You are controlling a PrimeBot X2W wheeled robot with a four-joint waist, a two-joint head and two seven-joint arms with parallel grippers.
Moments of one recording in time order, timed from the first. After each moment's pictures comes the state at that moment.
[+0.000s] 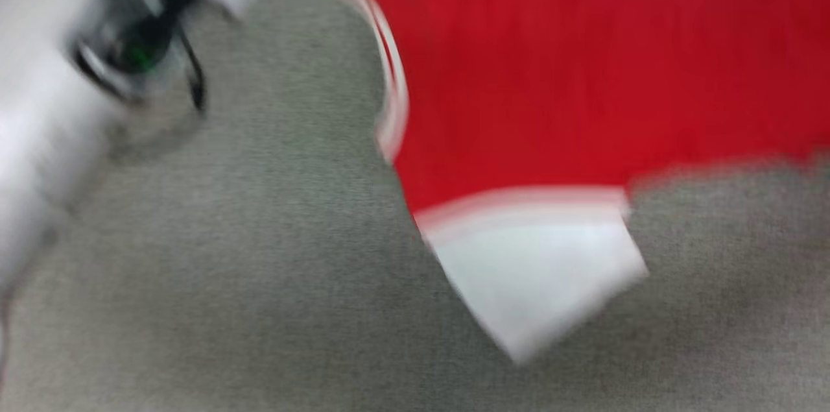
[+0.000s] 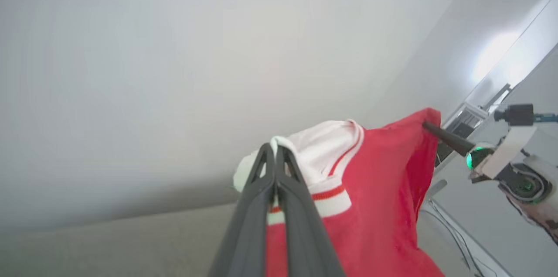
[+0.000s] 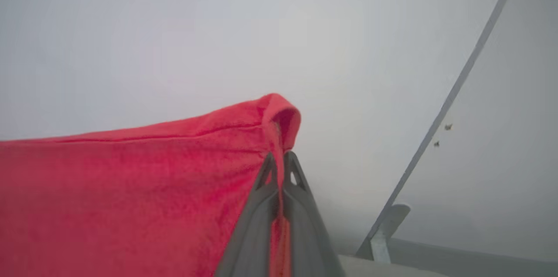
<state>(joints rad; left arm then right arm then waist) -1.31 0.59 -0.90 0.39 -1.44 -0.13 -0.11 -1.41 -0.72 0.59 0.73 0.87 0.13 0.10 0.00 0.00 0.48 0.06</state>
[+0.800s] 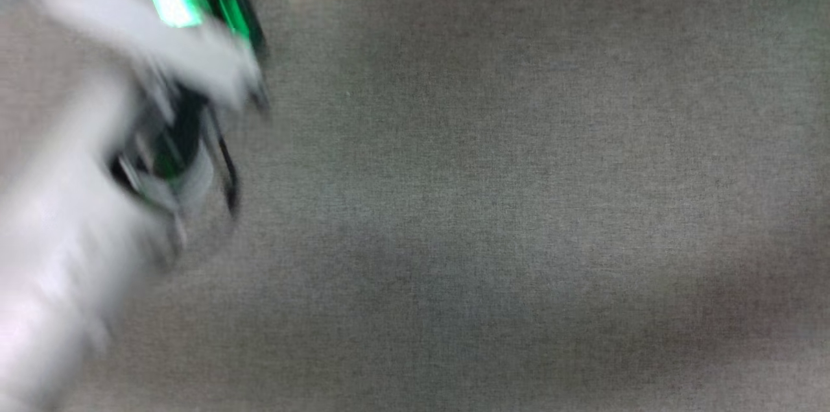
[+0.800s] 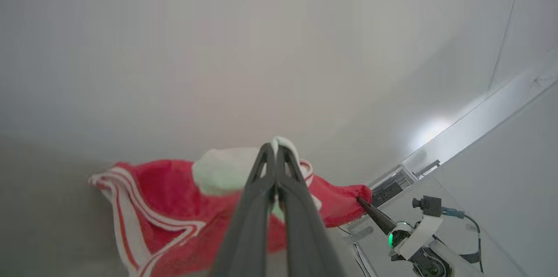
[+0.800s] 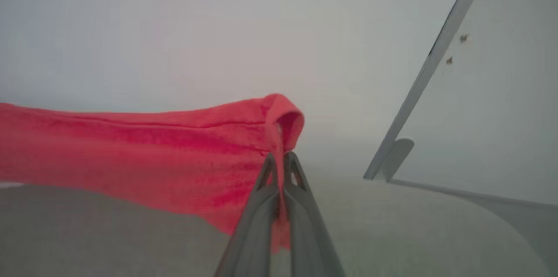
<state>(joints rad) -1.10 0.60 -0.77 0.24 -1.61 -0.13 -0.26 -1.26 -0.73 0.75 0.75 0.99 0.13 -0.07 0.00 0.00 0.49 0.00</state>
